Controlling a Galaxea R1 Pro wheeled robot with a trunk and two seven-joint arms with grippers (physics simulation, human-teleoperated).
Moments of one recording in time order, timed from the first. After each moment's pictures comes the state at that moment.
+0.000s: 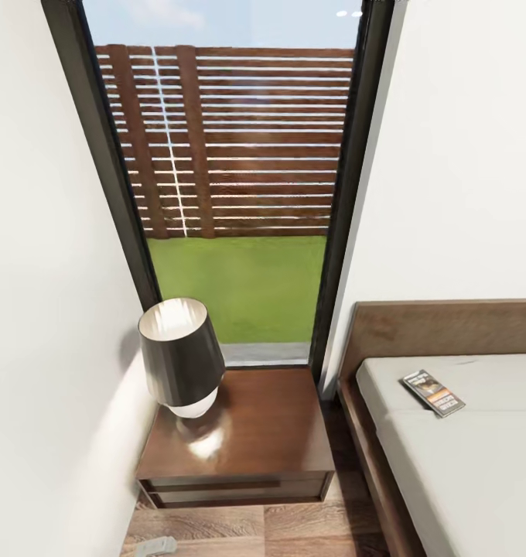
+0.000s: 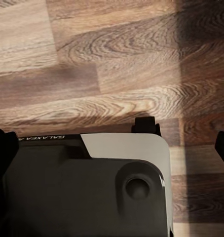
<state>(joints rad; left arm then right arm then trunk) -0.40 0.05 0.41 -0.11 -0.21 -0.04 -0.36 -0.40 -0.12 -0.24 0.04 0.10 0.03 0.26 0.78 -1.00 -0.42</state>
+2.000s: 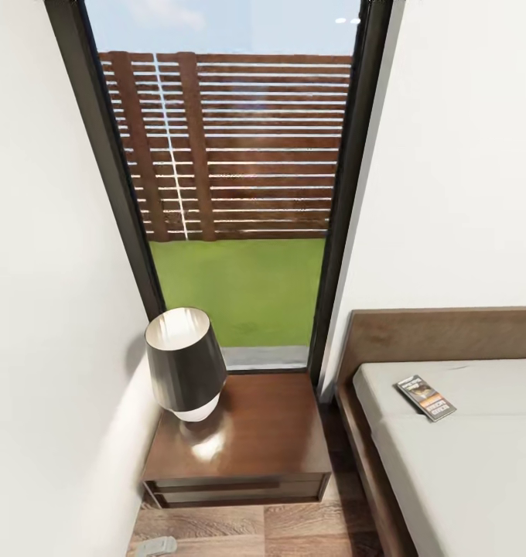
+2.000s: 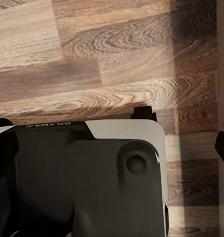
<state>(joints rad) -0.39 0.05 0.41 -0.11 -0.21 -0.04 -0.36 -0.40 -0.12 -0.24 0.04 0.10 0.03 0.25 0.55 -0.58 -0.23</state>
